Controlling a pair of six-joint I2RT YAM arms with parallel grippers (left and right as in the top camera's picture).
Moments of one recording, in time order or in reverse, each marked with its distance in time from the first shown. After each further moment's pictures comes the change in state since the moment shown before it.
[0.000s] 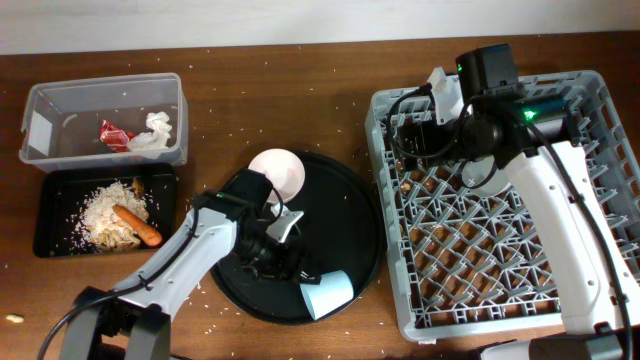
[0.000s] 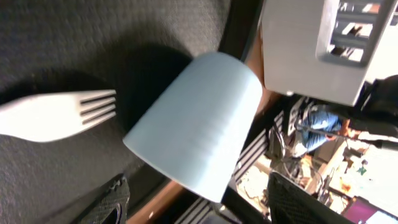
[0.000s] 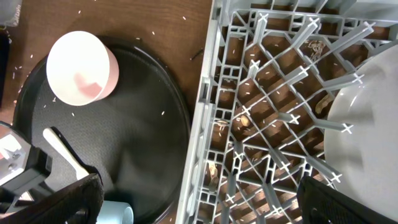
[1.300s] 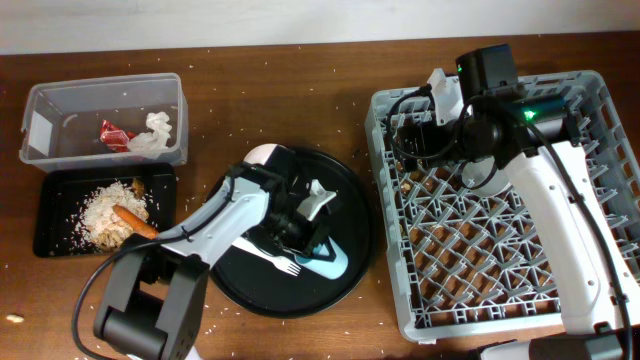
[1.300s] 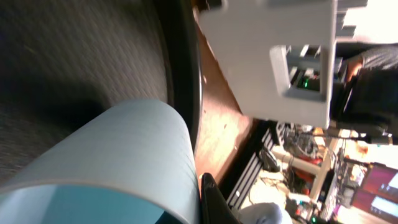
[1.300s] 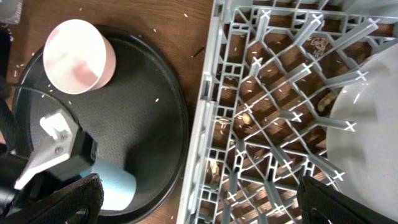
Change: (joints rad) left arm -0.076 0.232 0.218 0.061 0.084 0.142; right arm 0.000 0.000 0.000 -0.007 -0.009 -0.001
